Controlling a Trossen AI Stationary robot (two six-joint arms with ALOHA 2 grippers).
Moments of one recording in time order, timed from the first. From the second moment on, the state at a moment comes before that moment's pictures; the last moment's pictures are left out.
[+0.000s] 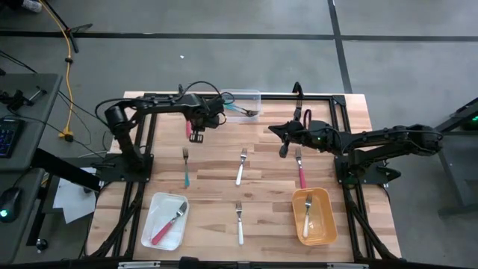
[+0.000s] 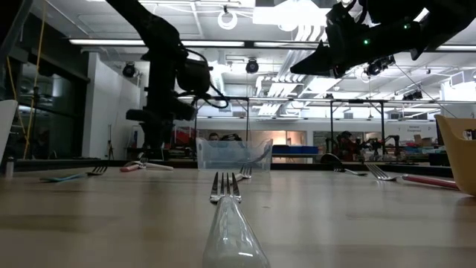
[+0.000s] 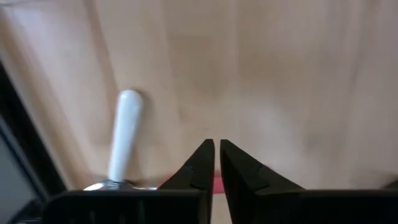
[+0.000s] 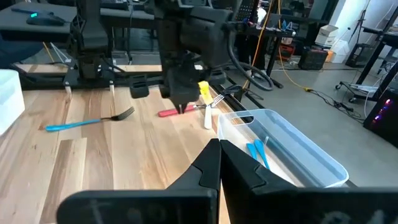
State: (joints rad) left arm 0.51 1.79 1.19 -0.92 -0.24 0.62; right arm -0.16 1.13 0.46 0.51 0.23 -0.11
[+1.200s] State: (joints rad) left arm 0.66 1.91 1.20 -0.70 -0.35 0.89; right arm -0.16 1.13 0.46 0.50 0.23 -0.17
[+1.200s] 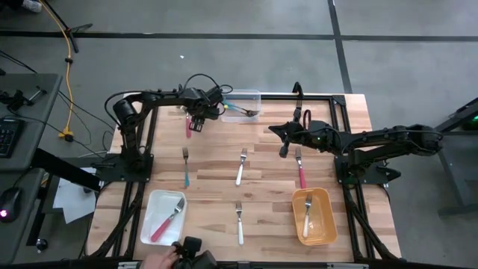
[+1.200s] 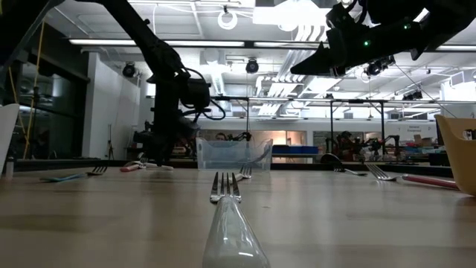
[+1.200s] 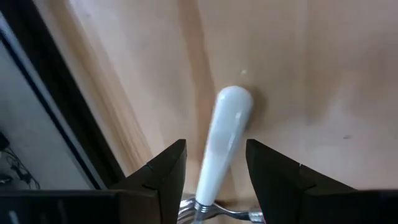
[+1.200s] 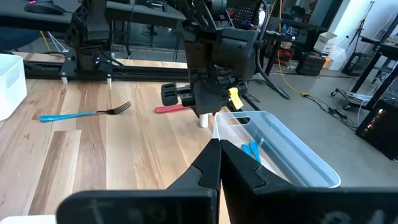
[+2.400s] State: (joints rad) left arm 0.73 1.87 1.42 -1.00 -0.19 0.66; right arm -0.16 1.13 0.46 0.50 0.23 -0.18
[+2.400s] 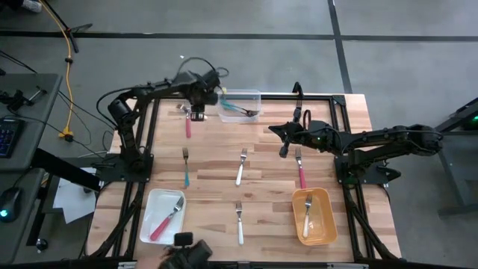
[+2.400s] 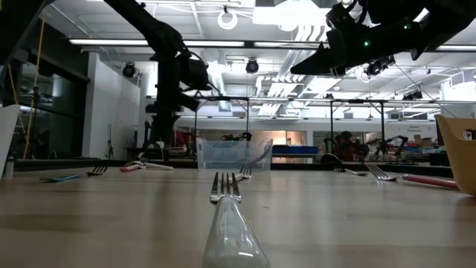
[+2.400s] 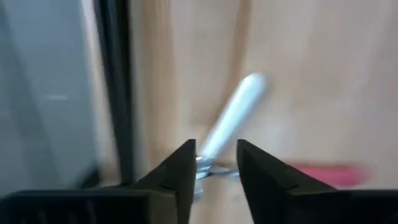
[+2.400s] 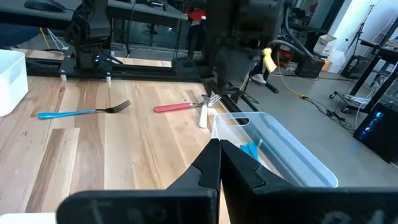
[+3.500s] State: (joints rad) left arm 0.74 1.85 1.23 -0.69 -0.13 -0.16; right arm -0.16 1.13 0.46 0.49 0.23 -0.19
